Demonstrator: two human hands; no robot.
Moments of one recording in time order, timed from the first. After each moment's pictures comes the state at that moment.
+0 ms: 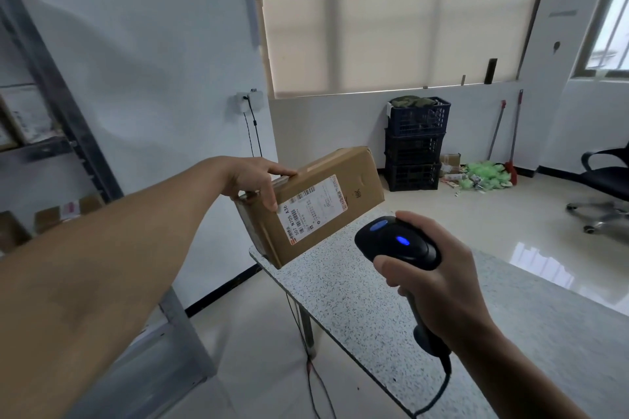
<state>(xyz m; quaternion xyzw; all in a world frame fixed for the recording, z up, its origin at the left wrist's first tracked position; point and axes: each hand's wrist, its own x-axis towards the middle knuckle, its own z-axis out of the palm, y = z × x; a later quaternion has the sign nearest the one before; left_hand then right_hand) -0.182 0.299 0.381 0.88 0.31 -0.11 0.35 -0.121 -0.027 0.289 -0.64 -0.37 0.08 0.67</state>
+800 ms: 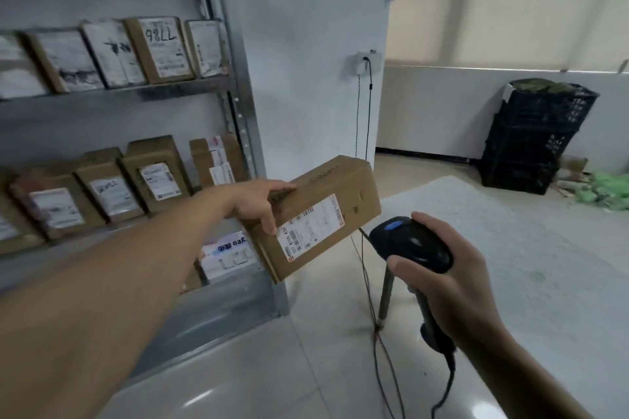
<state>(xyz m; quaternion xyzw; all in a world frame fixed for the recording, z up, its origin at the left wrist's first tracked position) -0.459 0.414 0.292 0.83 0.41 -0.06 0.36 -0.282 0.122 0.251 -0.64 -0.46 0.16 0.60</state>
